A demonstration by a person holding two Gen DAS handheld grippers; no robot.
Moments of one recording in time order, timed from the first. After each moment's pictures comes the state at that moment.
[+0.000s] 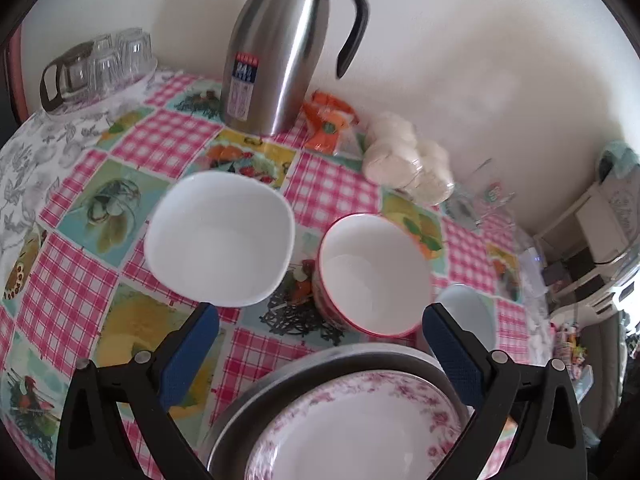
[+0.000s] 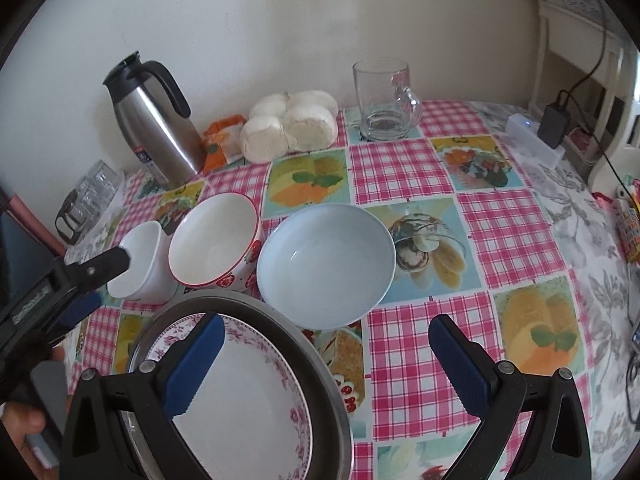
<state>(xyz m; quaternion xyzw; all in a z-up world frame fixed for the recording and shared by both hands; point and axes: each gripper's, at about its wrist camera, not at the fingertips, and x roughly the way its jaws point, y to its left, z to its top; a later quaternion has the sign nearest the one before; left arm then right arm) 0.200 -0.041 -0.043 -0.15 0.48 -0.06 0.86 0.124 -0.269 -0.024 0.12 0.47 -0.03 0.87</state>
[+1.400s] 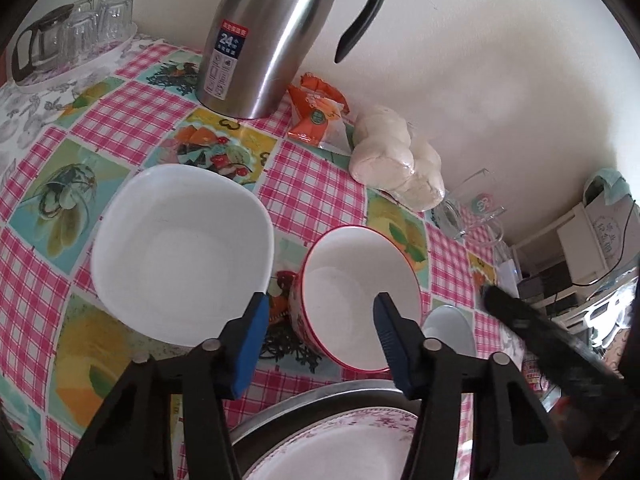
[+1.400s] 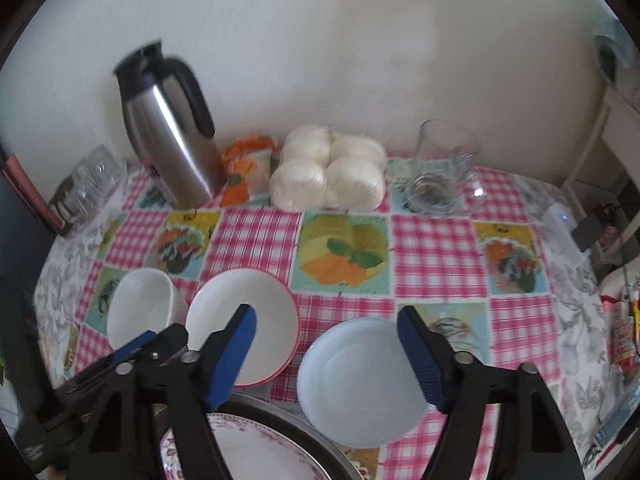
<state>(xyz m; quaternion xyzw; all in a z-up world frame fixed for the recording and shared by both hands) 0.232 -0.033 -0.063 -0.22 0.50 -0.11 0.83 0.233 -0.215 0.001 0.03 0.48 -0.01 0.87</state>
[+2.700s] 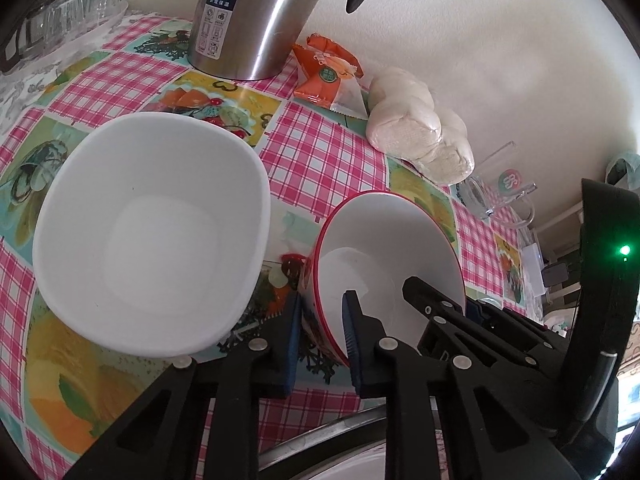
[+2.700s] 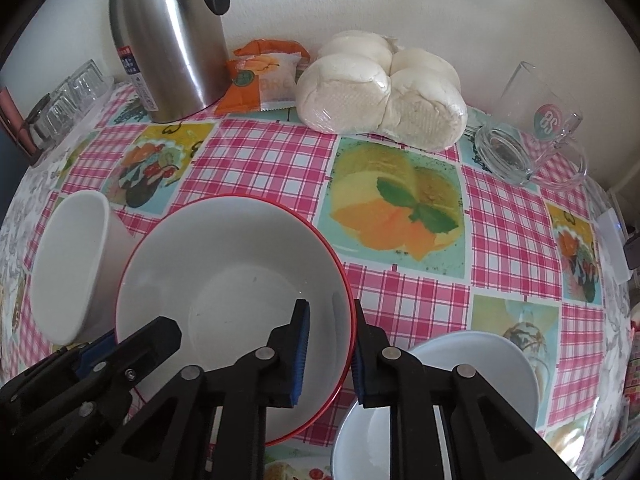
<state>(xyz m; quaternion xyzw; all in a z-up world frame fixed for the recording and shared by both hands) 0.250 -0.050 -0.105 -0.19 0.53 -0.10 0.82 0.276 -0.180 -0.094 -0.03 0.55 0.00 0.84</state>
